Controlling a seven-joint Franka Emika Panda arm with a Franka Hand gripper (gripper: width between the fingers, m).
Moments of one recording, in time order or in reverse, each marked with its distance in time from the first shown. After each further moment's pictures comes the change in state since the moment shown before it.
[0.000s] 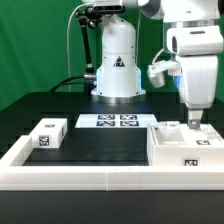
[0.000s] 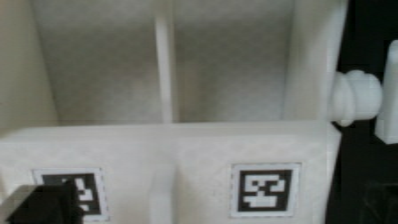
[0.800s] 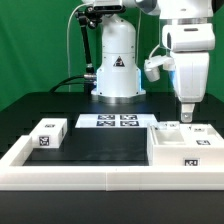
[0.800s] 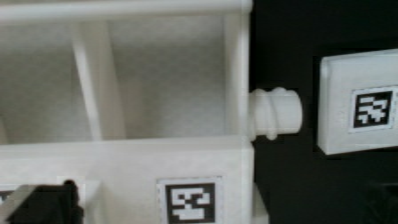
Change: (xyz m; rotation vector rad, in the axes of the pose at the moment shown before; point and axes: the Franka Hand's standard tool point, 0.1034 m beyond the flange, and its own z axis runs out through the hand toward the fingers) arm -0.005 -0.023 -0.001 0.013 -0.013 0.006
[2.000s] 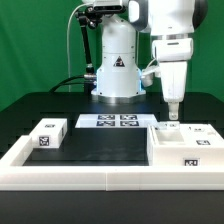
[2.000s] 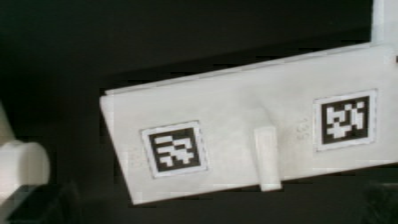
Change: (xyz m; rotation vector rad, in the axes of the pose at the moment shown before) arm -0.003 -0.108 0.037 -0.037 0.036 0.073
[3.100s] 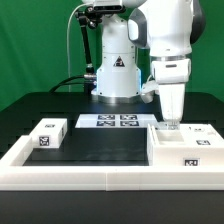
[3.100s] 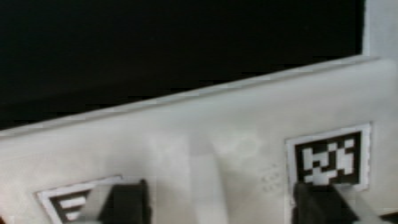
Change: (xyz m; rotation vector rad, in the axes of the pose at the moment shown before) arm -0.002 -0.020 0.034 0.063 0.011 0.013
